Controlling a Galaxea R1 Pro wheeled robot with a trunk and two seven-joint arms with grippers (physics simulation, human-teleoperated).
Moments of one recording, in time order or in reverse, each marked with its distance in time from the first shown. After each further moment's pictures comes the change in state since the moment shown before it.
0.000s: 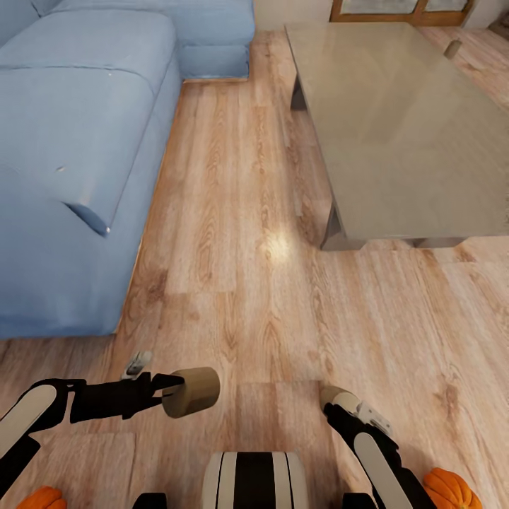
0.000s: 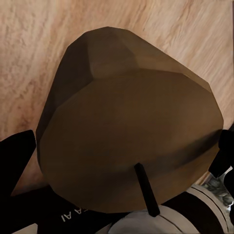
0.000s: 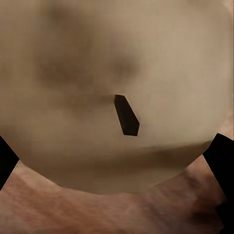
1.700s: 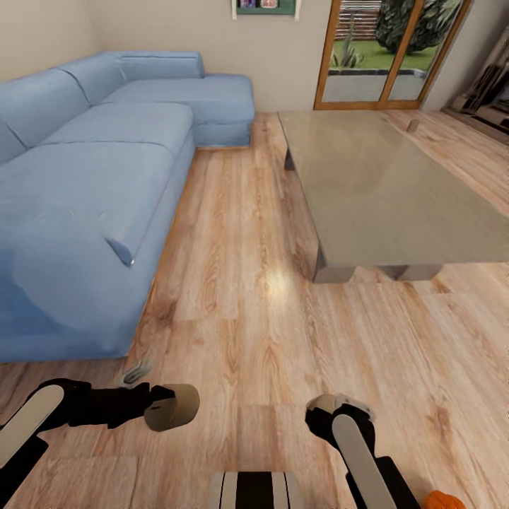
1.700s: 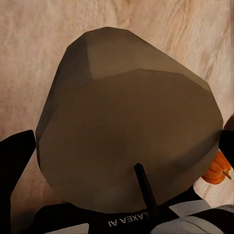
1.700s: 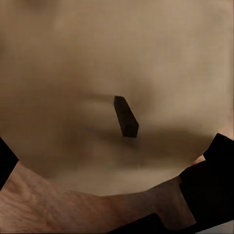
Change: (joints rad) left arm -0.003 -0.031 -0.006 -0.013 -0.036 -0.008 0.332; right arm 0.000 0.125 0.069 -0.270 -0.008 0.457 -0.440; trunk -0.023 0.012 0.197
